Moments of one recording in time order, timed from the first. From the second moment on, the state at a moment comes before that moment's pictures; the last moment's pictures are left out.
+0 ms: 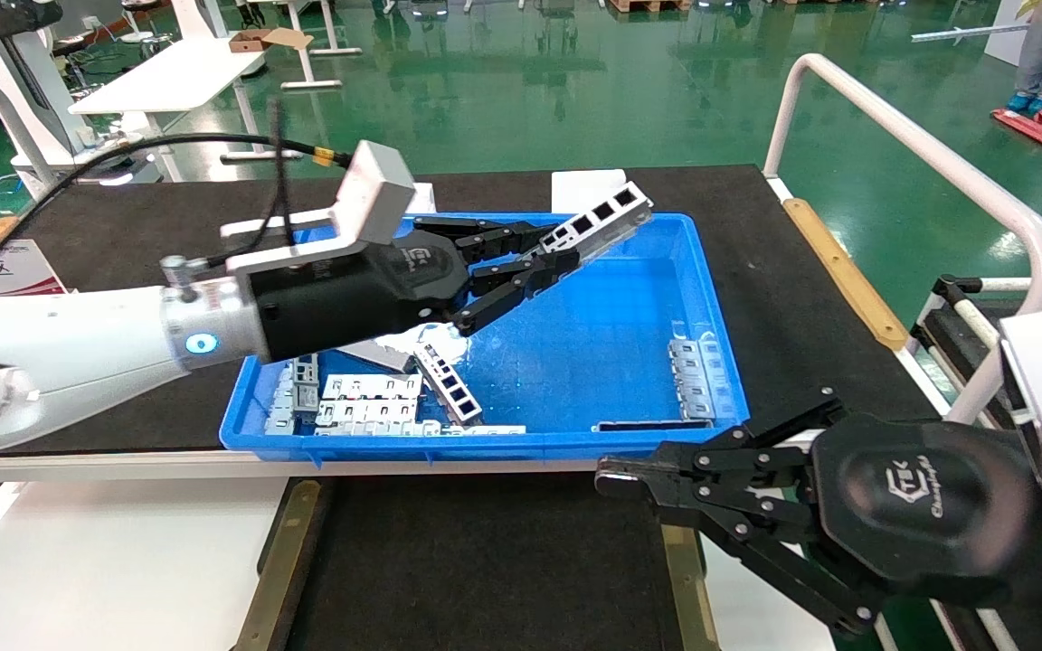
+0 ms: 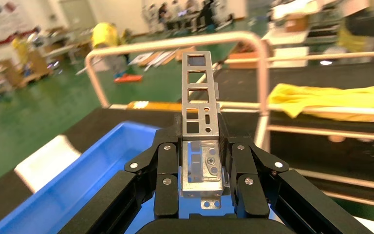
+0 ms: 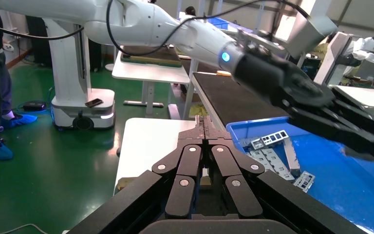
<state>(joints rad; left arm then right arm) -1.58 1.07 0.97 -0.54 0.57 1.17 0.23 1.09 -0.58 -0.36 1.28 -0.68 -1.46 0.15</state>
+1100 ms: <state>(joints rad) -1.01 0.55 1.05 -1.35 0.44 0.90 0.09 1.09 -0.58 -0.36 1.28 -0.68 -1.46 0.15</state>
